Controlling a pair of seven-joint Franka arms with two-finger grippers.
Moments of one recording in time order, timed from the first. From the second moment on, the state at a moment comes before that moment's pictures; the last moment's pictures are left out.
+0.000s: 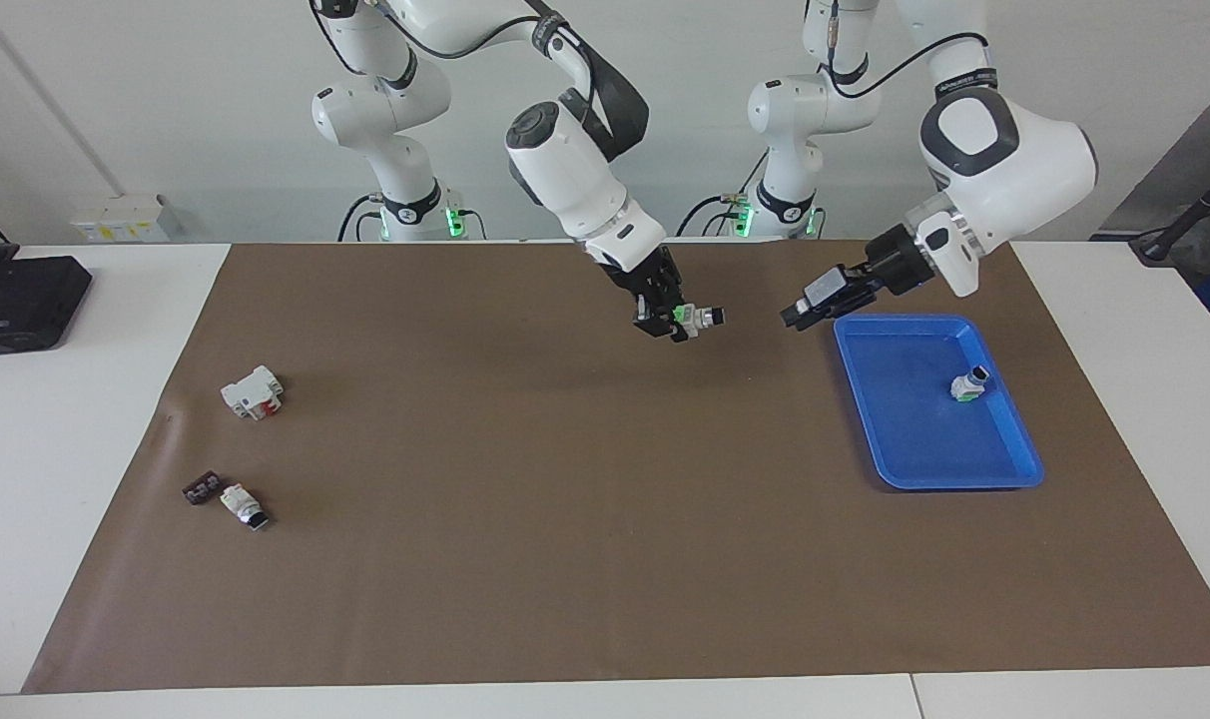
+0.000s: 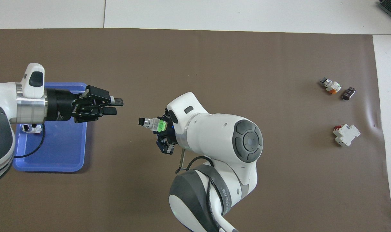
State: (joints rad) left arm -0.02 -0.05 -0.11 -2.05 -0.97 1.99 -0.09; right arm 0.55 0.19 0.17 -1.87 0.51 2.55 -0.97
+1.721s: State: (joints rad) left arm -0.05 -0.05 -0.11 -2.07 -1.00 1.85 -0.09; right arm 0.56 0.20 0.17 -1.87 0.51 2.57 -0.97
